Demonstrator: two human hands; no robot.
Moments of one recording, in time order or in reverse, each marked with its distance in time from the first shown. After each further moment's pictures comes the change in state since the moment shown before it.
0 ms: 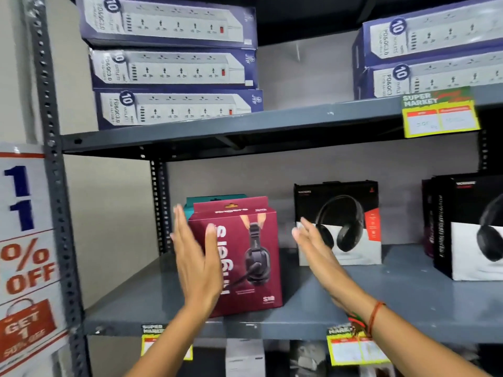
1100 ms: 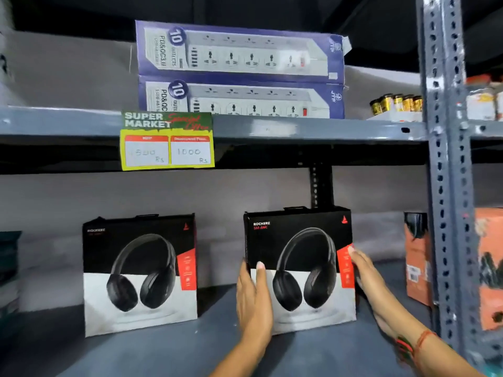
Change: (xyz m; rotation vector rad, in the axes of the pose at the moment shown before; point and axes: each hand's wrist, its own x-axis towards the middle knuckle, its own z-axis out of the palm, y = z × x) left_hand -0.198 0.191 0.419 -0.354 -0.595 -0.524; right_hand 0.015 0.112 -0.498 -0.038 0.536 0.159
